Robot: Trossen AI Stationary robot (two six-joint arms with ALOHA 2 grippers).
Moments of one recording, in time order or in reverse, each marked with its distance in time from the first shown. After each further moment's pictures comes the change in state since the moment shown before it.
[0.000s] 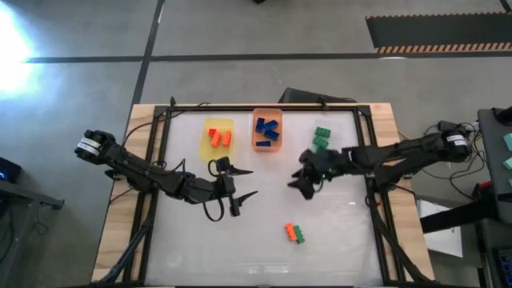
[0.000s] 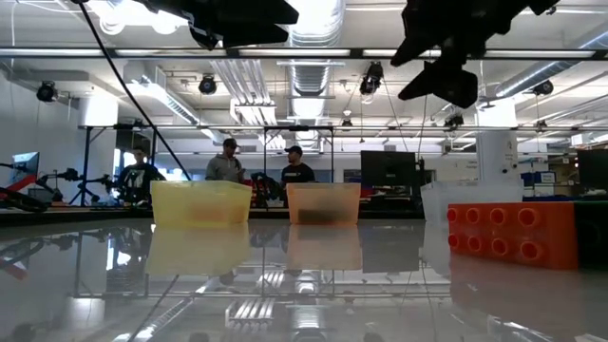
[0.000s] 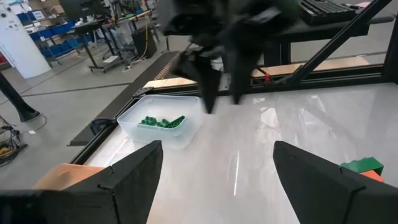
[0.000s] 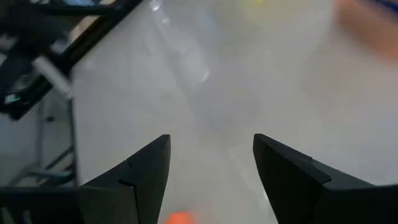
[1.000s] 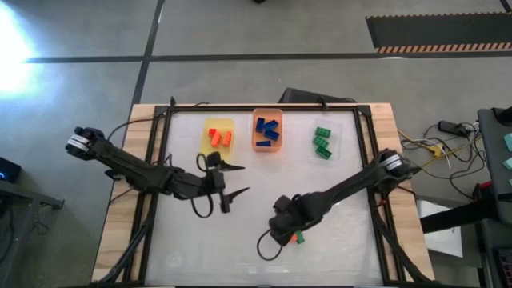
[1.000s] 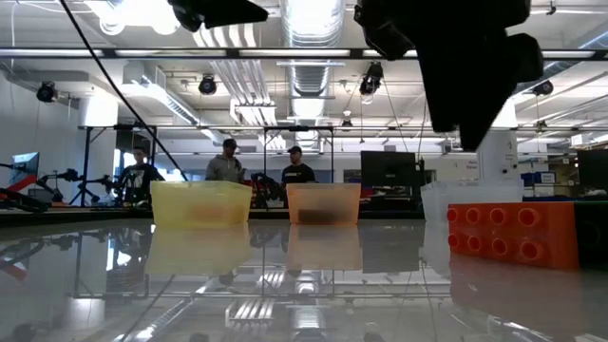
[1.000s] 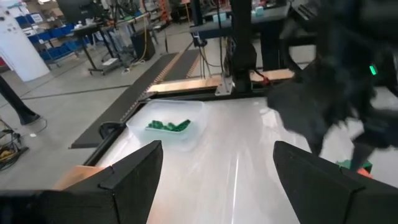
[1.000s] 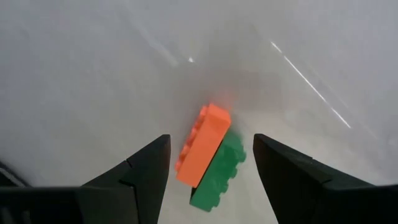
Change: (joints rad) left arm -0.014 -0.137 0.002 -0.142 -0.005 0.004; right arm 0.345 0.724 0.719 -0.722 0.020 0.499
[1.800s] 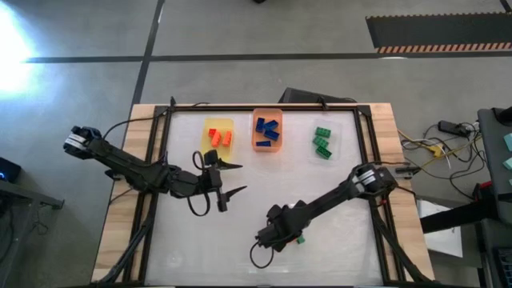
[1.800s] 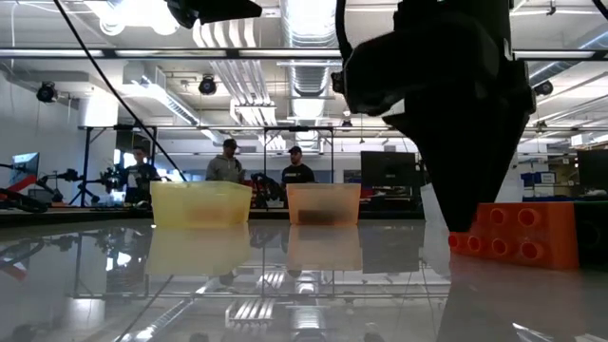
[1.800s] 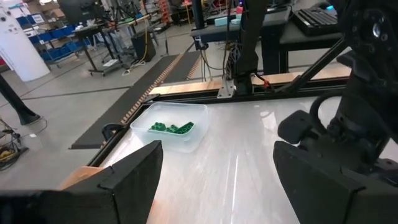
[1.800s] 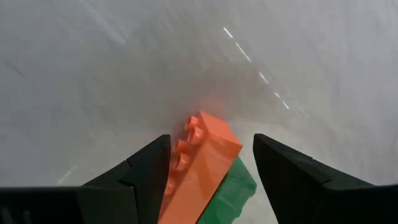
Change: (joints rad) left arm -0.001 -0.057 -0.002 -0.042 0.001 -0.004; right arm 0.024 0.276 0.200 -0.177 0.010 -0.021
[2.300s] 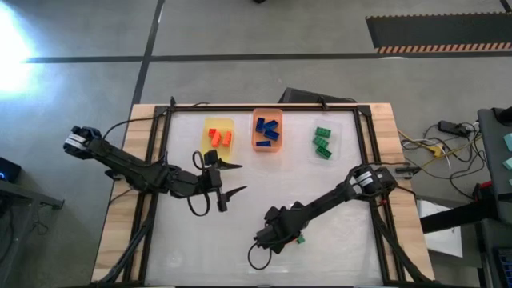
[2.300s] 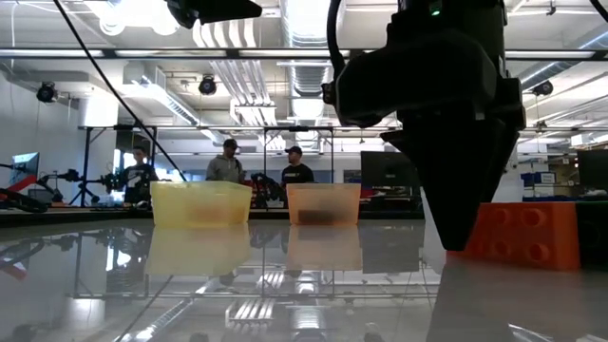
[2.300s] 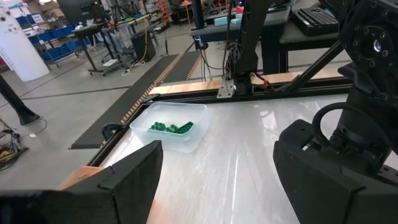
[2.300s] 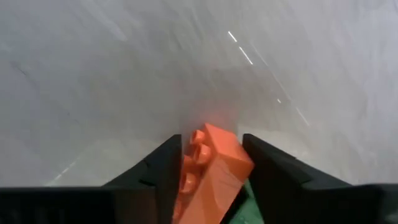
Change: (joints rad) left arm -0.001 0.000 0.000 0.000 0.000 0.000; right arm 0.000 0.033 0.000 0.048 0.002 -0.045
